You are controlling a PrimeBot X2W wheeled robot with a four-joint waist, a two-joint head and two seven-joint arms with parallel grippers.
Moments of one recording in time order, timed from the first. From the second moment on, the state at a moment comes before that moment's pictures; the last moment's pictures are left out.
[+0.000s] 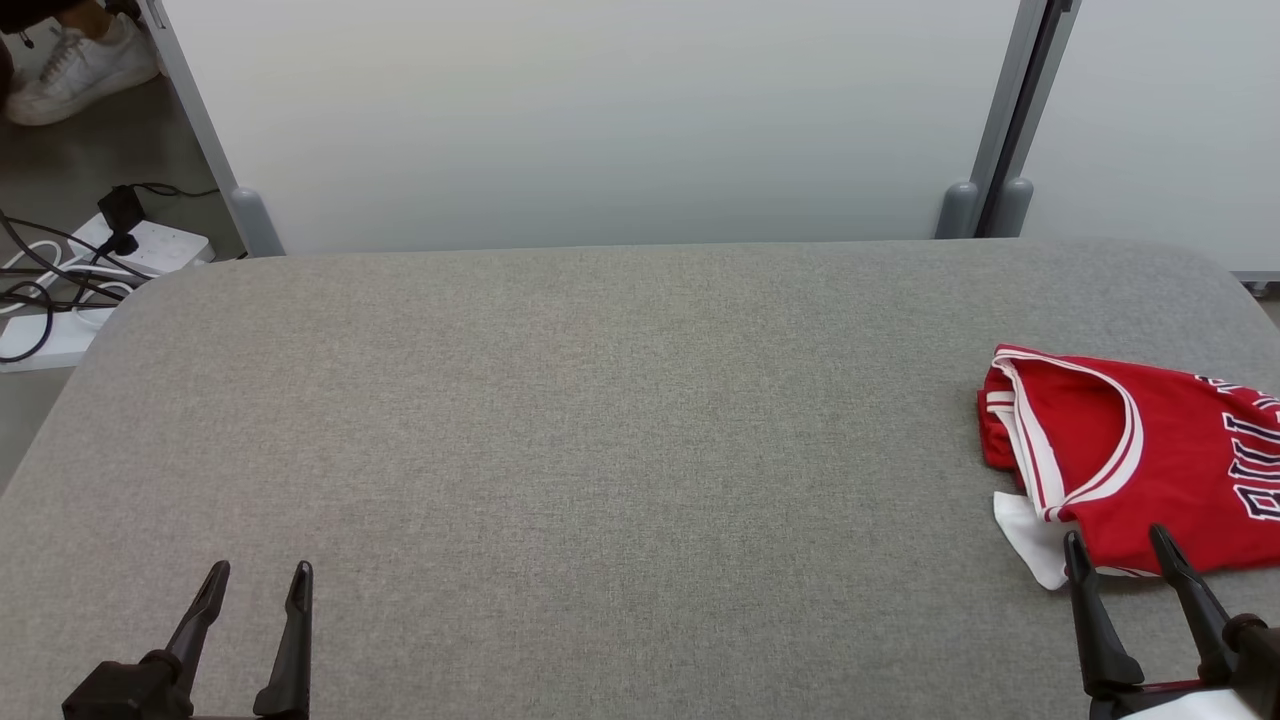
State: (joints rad) left arm 0.16 0.39 -0.20 0.01 -0.49 0.14 -0.21; right arm 0.15 -0.10 -0.05 -0.02 0.17 0.13 -0.13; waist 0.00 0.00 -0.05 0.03
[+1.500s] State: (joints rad) left arm 0.16 0.29 -0.18 0.11 -0.72 0.10 -0.15; right arm 0.15 -0.07 -0.05 0.08 0.45 0.13 -0.08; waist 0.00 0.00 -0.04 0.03
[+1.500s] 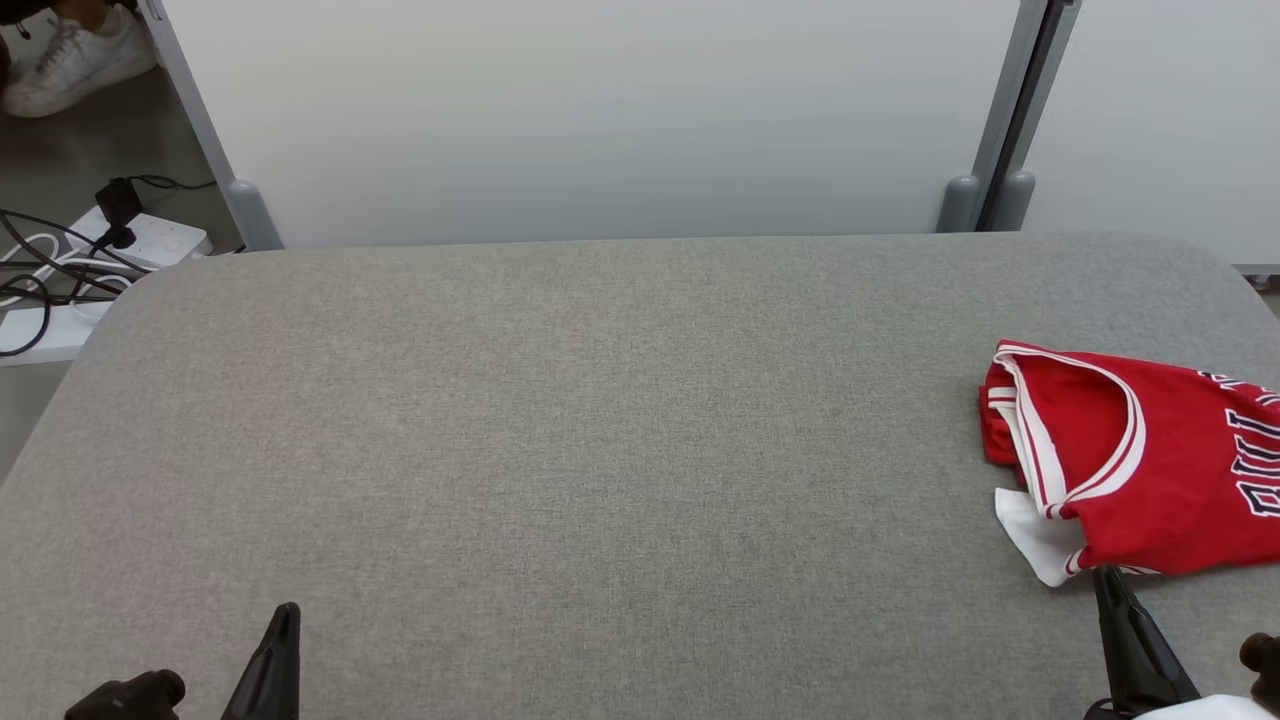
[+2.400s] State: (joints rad) left arm 0.11 0.23 -0.11 0.16 -0.95 0.03 -0.08; right arm 0.09 -0.07 -0.06 0.12 0.76 0.13 -0.04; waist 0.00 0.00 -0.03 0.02
